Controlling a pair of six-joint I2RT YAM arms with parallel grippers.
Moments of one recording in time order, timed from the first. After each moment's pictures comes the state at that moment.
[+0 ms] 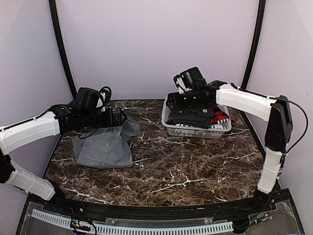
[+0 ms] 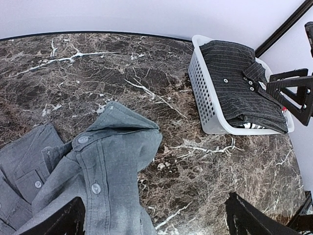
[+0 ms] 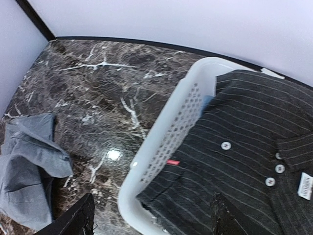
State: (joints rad) left arm -0.63 1.29 1.03 -0.36 -0.10 -0.52; right arm 0.68 1.88 1.68 -0.50 0.11 0.30
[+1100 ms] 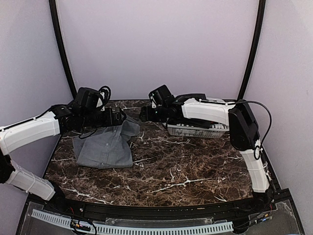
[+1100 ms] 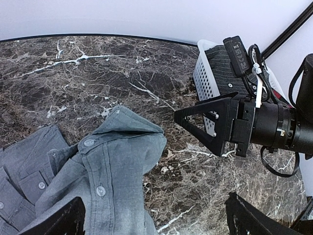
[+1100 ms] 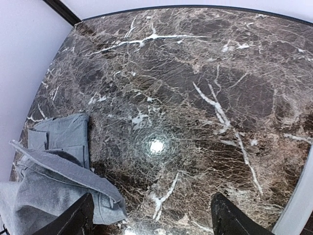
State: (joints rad) left arm -0.63 1.29 1.03 -0.36 -0.12 -0.53; right arm 0.81 2.30 1.96 -0.37 -0.01 0.54
